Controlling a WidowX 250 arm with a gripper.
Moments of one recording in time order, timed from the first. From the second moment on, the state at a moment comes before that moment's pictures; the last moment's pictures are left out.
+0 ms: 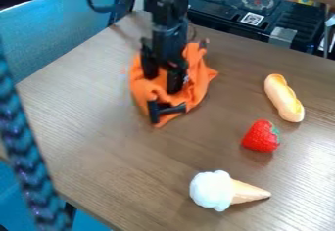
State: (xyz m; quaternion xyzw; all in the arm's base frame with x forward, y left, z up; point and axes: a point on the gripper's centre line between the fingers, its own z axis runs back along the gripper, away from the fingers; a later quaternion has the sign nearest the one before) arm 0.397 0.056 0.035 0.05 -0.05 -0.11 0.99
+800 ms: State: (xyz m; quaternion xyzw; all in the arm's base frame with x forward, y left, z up) arm 0.427 0.059 0.034 0.03 -0.04 -0.06 1.00
